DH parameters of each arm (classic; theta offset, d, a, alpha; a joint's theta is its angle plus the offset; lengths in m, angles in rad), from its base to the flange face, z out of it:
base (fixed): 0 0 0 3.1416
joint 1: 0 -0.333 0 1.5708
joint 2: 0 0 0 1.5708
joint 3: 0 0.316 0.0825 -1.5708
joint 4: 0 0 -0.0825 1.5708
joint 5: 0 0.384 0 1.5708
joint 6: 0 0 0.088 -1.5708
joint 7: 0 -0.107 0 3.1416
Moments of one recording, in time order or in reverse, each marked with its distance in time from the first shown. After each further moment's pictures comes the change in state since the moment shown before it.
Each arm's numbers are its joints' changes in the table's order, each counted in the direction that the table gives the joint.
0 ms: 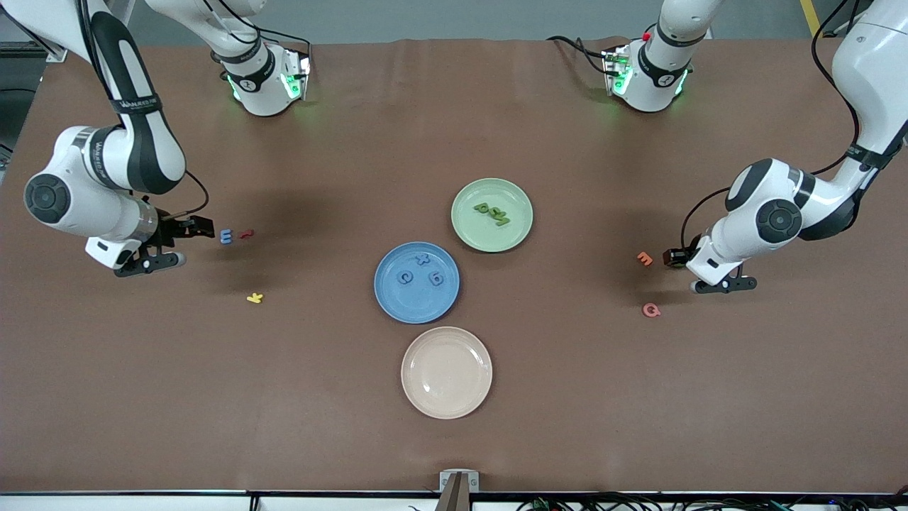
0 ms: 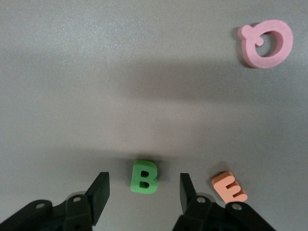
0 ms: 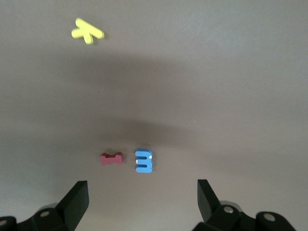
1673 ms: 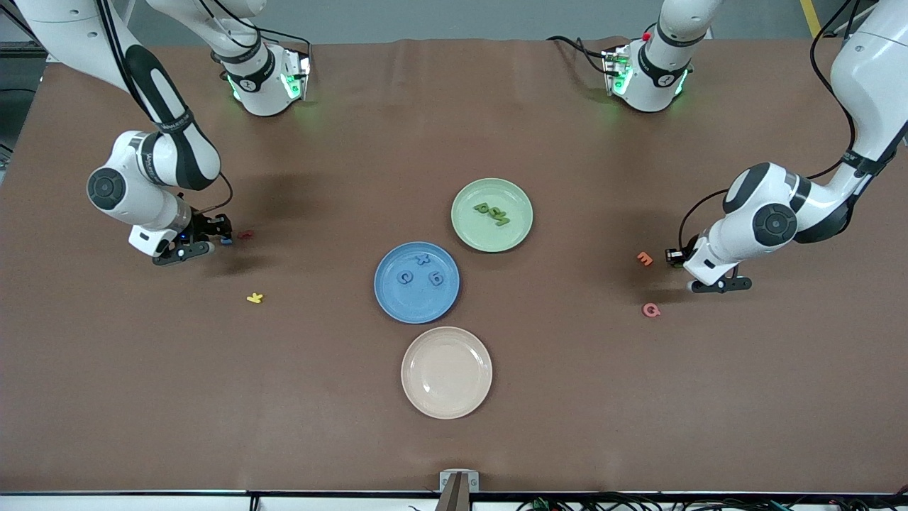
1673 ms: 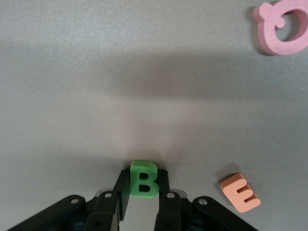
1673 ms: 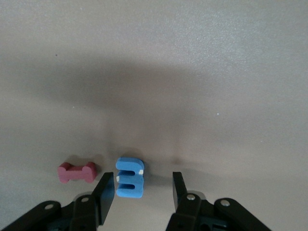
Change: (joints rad) left arm 0.001 0.041 0.020 -0.002 0.030 0.005 0.000; right arm 0.040 0.094 0.013 0.212 -0.001 0.376 0.059
